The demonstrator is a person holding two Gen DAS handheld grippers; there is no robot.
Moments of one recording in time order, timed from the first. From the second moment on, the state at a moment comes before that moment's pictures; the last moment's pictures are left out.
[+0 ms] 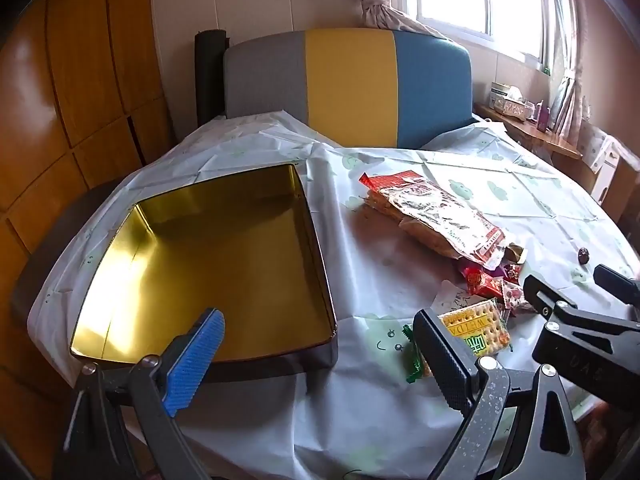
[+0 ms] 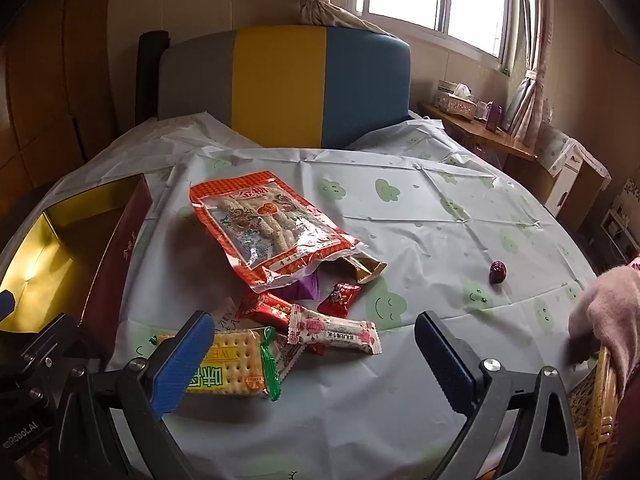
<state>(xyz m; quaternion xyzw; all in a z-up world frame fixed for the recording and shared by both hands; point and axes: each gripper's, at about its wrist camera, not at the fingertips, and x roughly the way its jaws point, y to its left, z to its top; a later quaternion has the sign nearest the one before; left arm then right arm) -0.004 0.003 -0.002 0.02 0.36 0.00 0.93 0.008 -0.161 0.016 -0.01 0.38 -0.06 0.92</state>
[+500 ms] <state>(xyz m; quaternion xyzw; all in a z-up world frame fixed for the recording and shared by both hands) -0.003 0.004 0.000 0.02 0.37 0.00 0.93 0.008 -0.150 0.018 -0.02 0.38 -0.05 0.92</state>
